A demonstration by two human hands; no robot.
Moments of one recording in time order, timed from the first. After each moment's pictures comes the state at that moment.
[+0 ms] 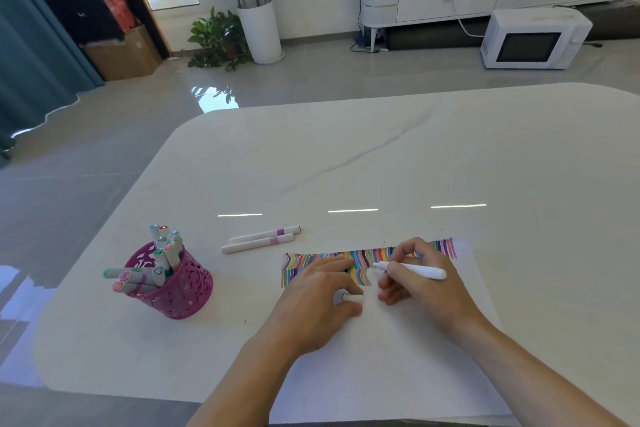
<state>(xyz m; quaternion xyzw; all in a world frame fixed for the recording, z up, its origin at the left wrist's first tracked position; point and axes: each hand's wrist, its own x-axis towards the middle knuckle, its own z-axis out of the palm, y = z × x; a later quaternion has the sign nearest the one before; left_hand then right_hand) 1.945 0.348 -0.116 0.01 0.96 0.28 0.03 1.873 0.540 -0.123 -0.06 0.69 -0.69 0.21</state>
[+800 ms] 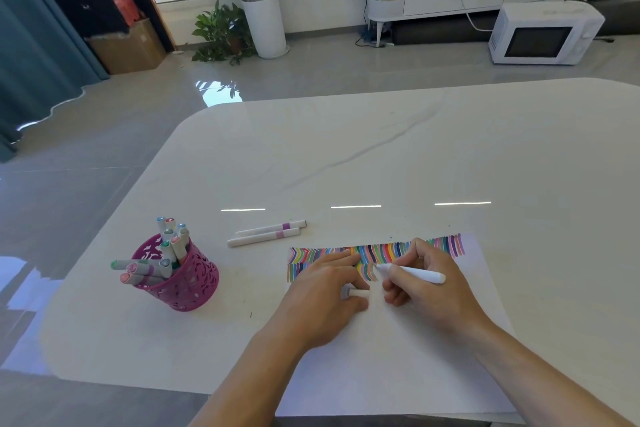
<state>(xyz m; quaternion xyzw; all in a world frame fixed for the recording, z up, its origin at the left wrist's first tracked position) 1.946 0.349 -0.116 0.00 0.96 0.28 0.04 1.875 0.537 -0.135 -0.08 0.75 -0.63 0.17</state>
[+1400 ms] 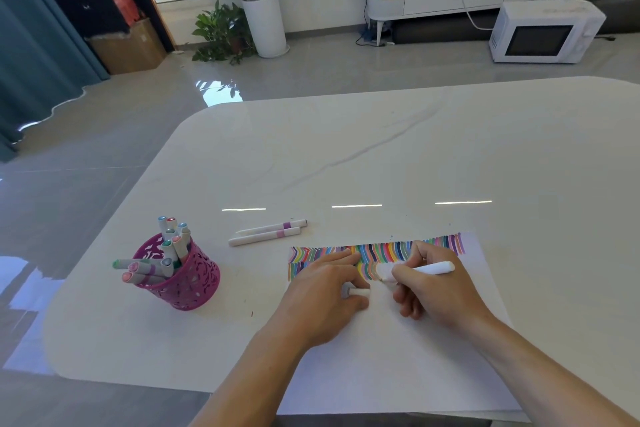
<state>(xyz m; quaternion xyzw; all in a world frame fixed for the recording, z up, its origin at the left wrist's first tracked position) 1.946 0.349 -0.116 -0.01 0.96 0.28 0.05 1.874 0.537 -0.126 -0.06 0.77 -0.60 0.20</state>
